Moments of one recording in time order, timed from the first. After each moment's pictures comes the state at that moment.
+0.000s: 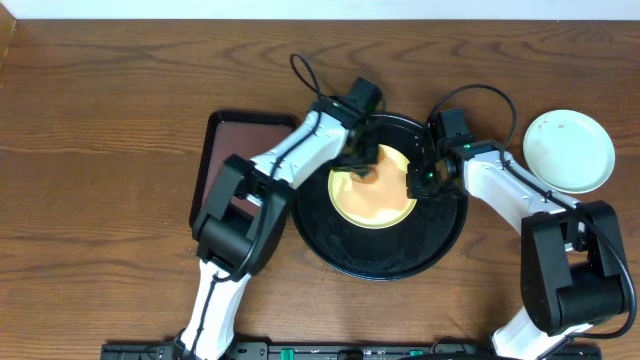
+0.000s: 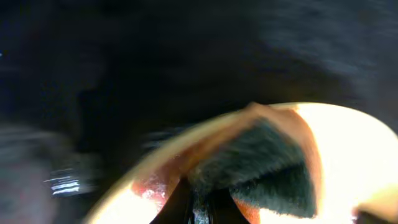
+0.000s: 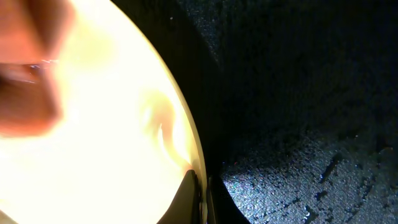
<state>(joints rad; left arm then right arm) -0.55 2.22 1.67 -0.81 0.17 -0.56 0.24 1.82 1.04 -0.57 -0.18 0.27</state>
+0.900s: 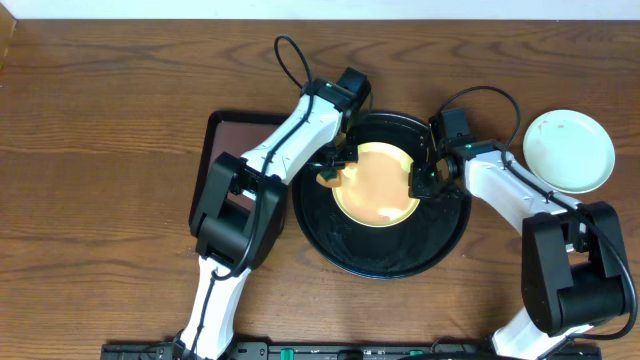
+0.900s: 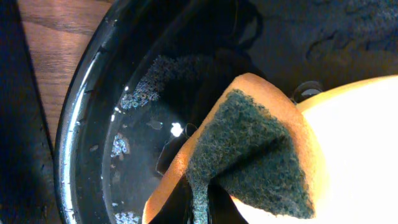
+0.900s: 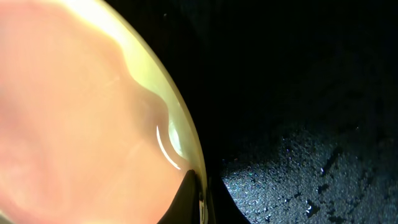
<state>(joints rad) -0.54 2.24 1.80 -1.11 0.03 -0.56 0.24 1.81 1.04 -0.59 -0.15 0.34</state>
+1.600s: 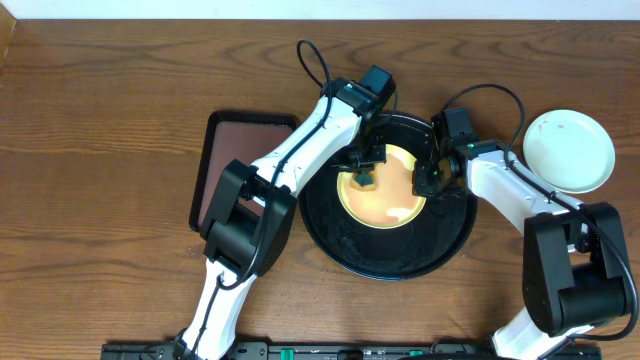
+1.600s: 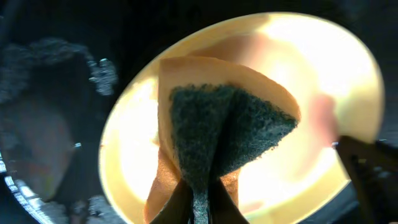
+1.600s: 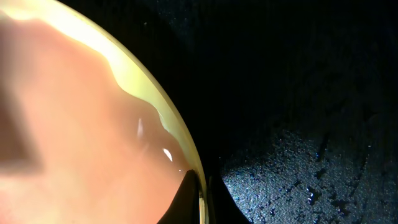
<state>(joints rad) -0.61 2.24 1.89 -1.11 0.22 -0.63 0.23 1.81 1.04 -0.58 -0.10 0.35</state>
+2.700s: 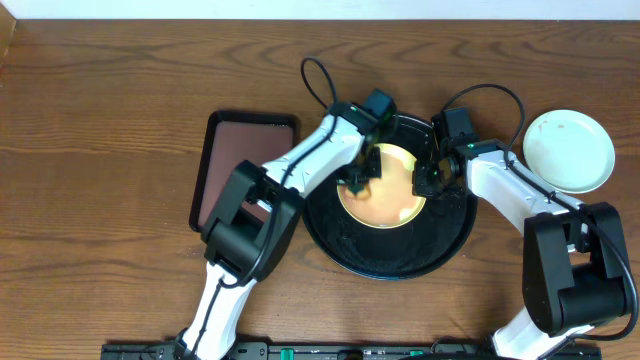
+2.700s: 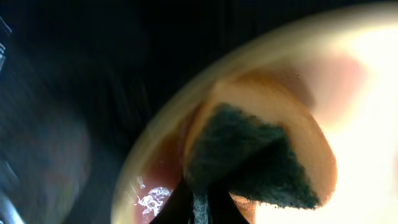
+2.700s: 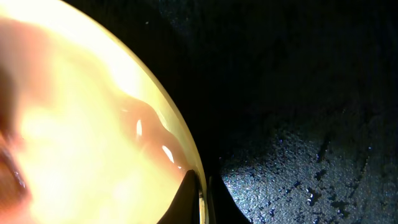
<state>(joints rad) -0.62 2.23 1.71 -0.95 0.08 -0.64 0.23 1.81 1.04 -0.58 -0.11 0.35</state>
